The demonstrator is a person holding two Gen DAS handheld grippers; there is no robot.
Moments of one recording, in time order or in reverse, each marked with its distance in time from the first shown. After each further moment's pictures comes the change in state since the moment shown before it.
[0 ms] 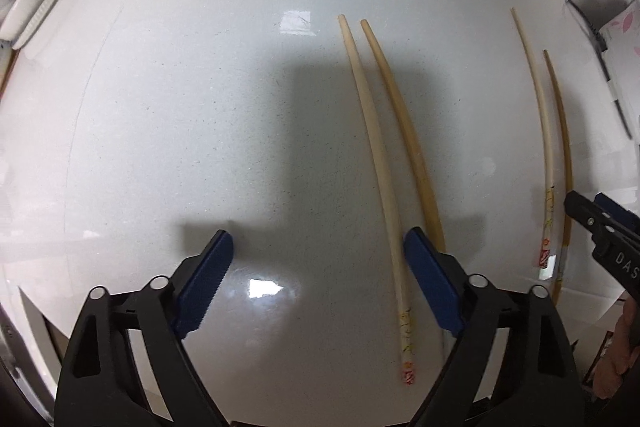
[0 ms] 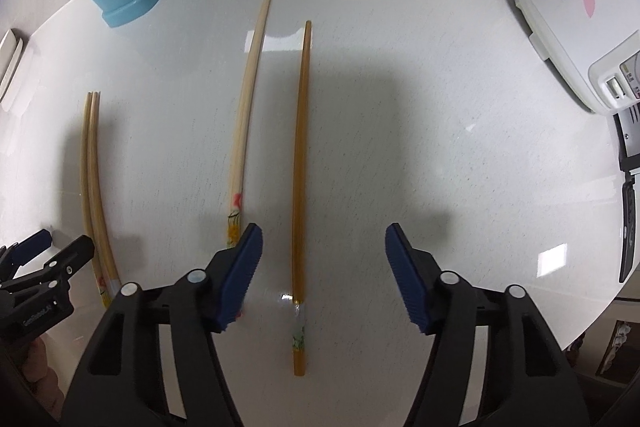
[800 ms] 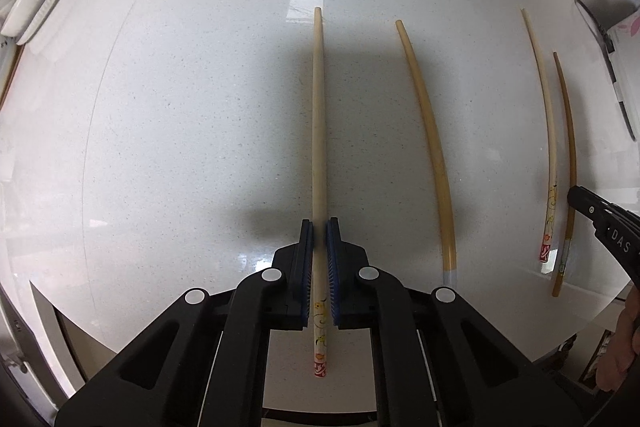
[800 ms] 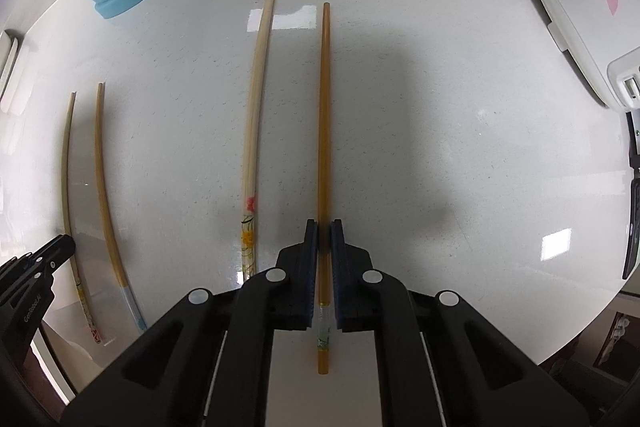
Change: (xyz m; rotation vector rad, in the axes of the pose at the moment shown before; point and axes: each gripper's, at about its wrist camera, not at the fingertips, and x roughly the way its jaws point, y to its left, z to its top) left arm -0.002 -0.002 -0.001 -0.018 0.051 -0.004; right arm 0.013 0.028 0.019 0.017 0.081 0.020
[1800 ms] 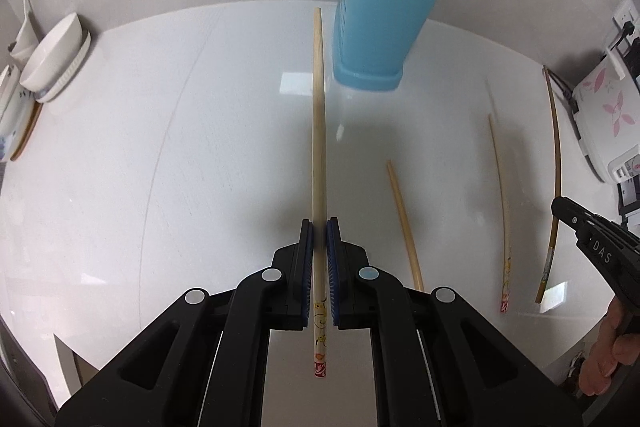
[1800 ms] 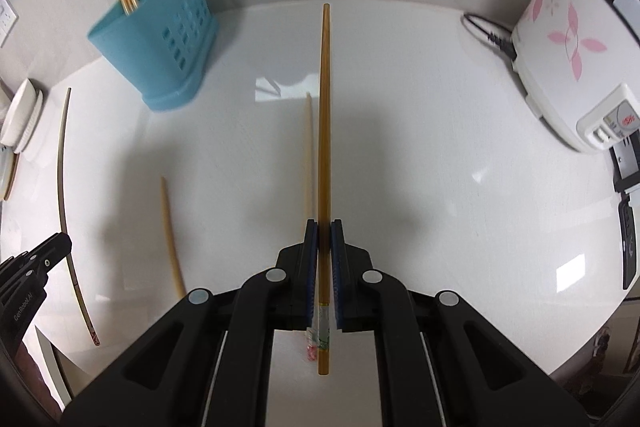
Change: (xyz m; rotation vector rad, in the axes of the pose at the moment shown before) left arm -0.099 0.042 0.025 0.026 -0.283 -0.037; right arm -0.083 0.020 0.011 0.042 -0.281 0.047
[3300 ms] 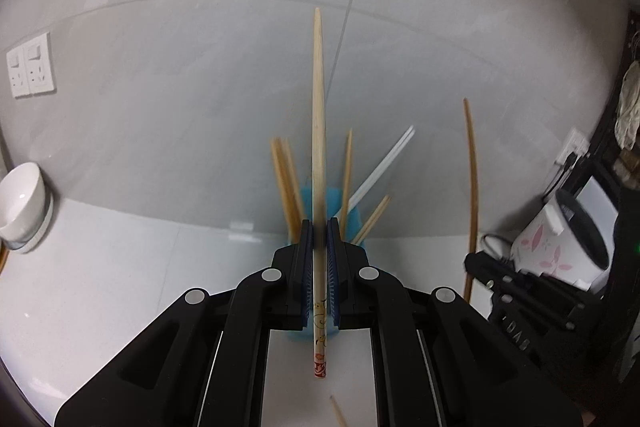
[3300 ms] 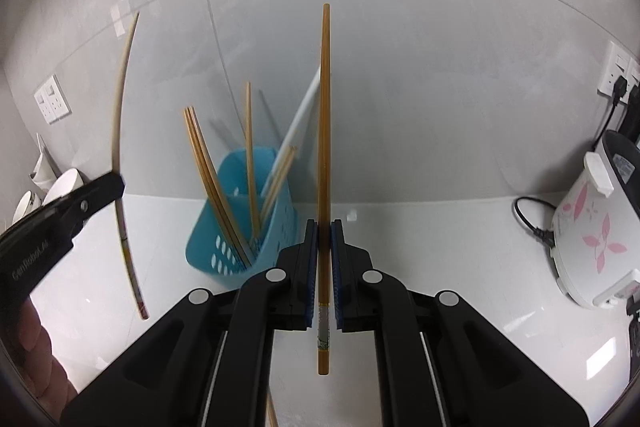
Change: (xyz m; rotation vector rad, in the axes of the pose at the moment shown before) left arm -0.073 -0.006 0.147 0.017 -0.539 -0.222; right arm -0.060 0.058 0.121 -0.069 -0.429 0.122
